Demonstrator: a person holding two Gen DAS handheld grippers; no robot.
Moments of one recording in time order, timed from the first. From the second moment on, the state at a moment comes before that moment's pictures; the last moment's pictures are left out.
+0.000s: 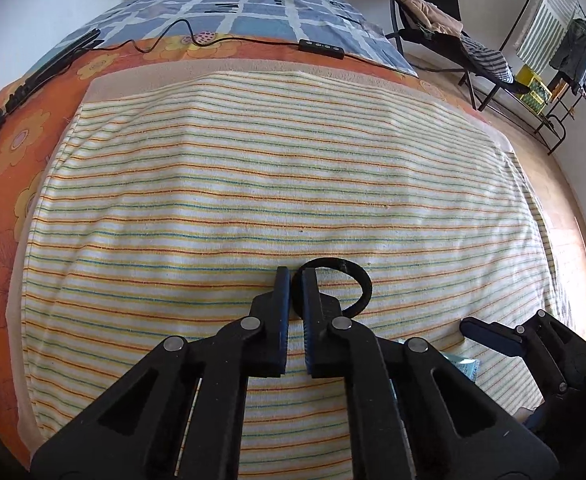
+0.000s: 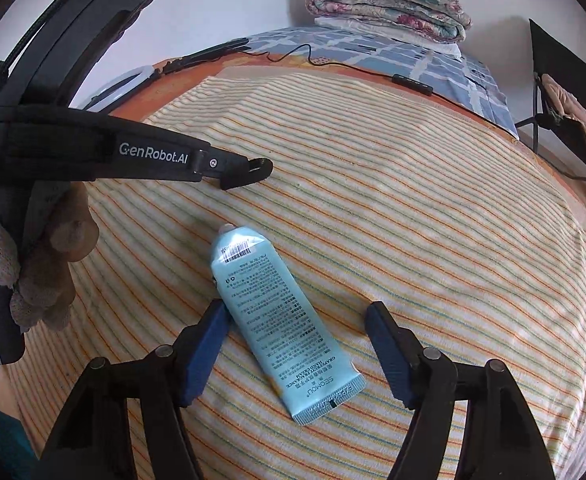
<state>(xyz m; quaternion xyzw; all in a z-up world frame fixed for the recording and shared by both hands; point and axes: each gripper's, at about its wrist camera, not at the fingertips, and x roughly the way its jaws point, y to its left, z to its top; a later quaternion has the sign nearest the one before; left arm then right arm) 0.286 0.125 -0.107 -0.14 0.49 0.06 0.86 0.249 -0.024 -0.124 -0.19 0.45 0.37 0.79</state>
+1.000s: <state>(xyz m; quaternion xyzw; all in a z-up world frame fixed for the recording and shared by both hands) 0.244 0.125 -0.071 -0.12 0.47 0.06 0.87 0.235 -0.057 -0.089 -0.14 0.45 0.36 0.81</state>
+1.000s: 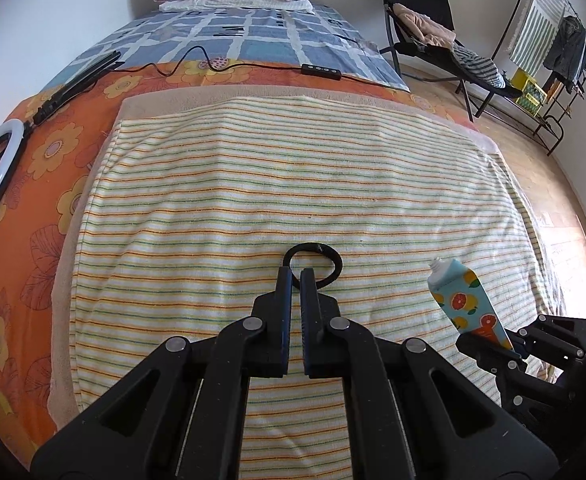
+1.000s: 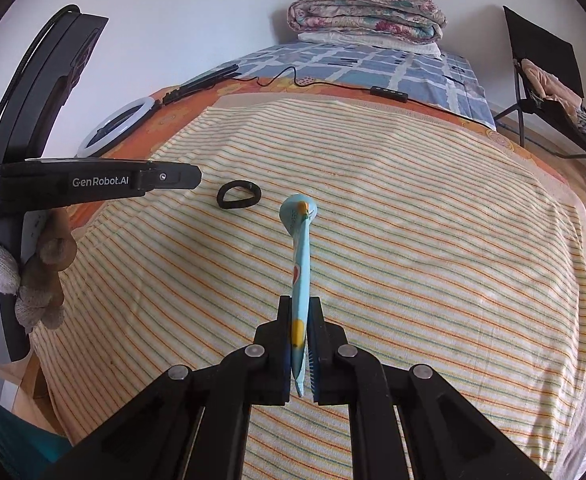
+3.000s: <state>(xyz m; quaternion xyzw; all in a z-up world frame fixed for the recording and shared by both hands) 0.023 0.006 -0.030 -0.07 0.44 -0.02 0.89 0.032 -0.162 -0.051 -0.14 0.44 0.37 0.80</state>
